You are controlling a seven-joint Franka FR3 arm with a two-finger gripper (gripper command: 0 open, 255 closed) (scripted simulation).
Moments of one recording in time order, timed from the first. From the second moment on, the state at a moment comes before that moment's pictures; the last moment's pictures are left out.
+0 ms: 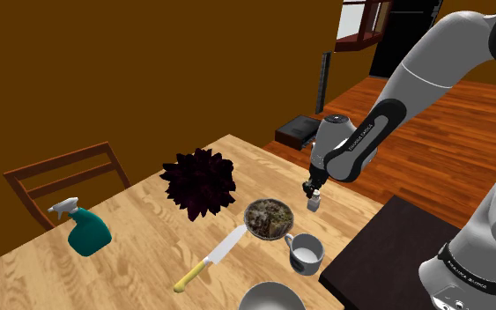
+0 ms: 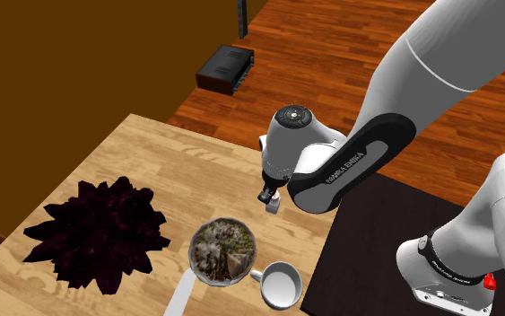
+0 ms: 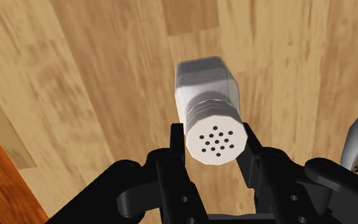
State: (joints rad) arm 0.06 0.17 0.01 -2.62 -0.04 2.88 0.13
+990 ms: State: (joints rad) arm 0.05 0.08 0.01 -2.63 -0.03 2.80 0.12
